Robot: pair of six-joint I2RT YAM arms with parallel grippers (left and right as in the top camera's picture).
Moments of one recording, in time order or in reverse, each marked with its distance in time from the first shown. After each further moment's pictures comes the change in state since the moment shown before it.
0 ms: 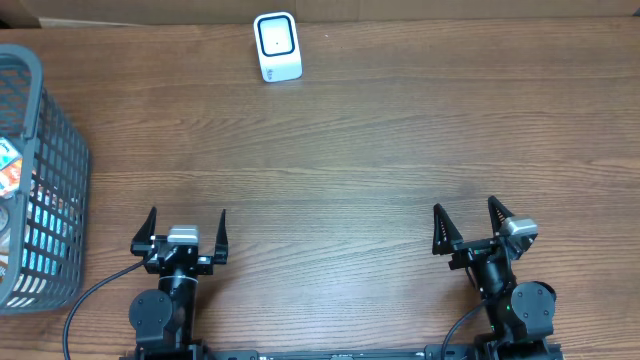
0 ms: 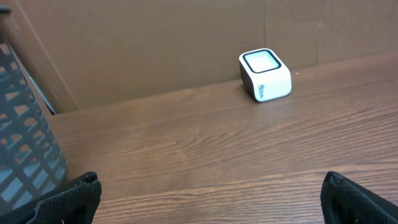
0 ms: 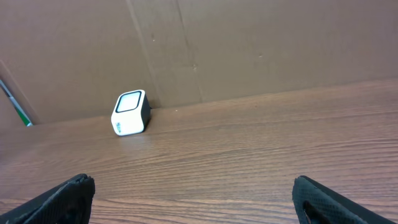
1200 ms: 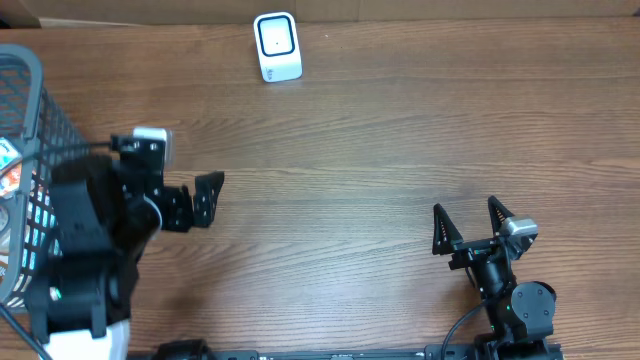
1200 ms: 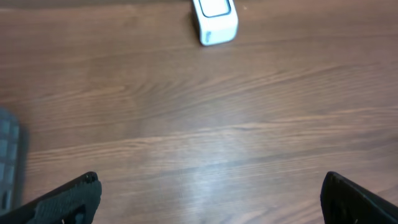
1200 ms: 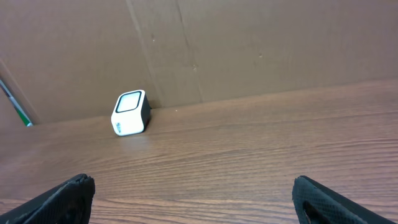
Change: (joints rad) left arm 0.000 0.949 1.207 -0.917 0.177 -0.103; right arm 0.000 0.000 0.000 0.000 0.000 0.000
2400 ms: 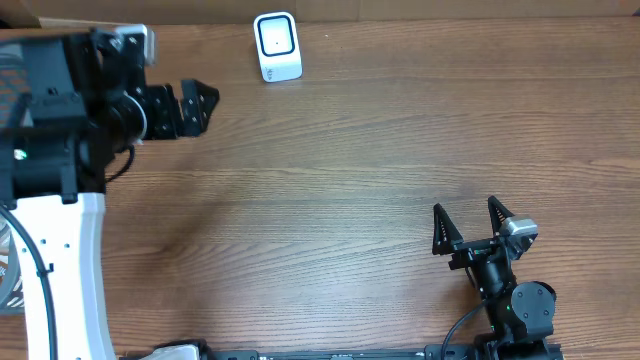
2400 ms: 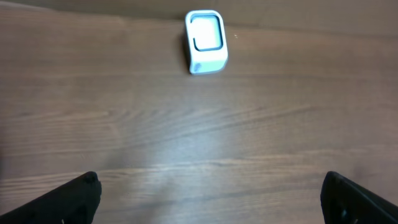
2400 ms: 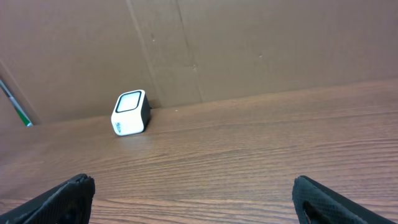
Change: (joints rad) left arm 0.003 0.459 0.568 -0.163 0.038 -0.129; right arm 0.000 0.000 0.000 0.000 0.000 0.000
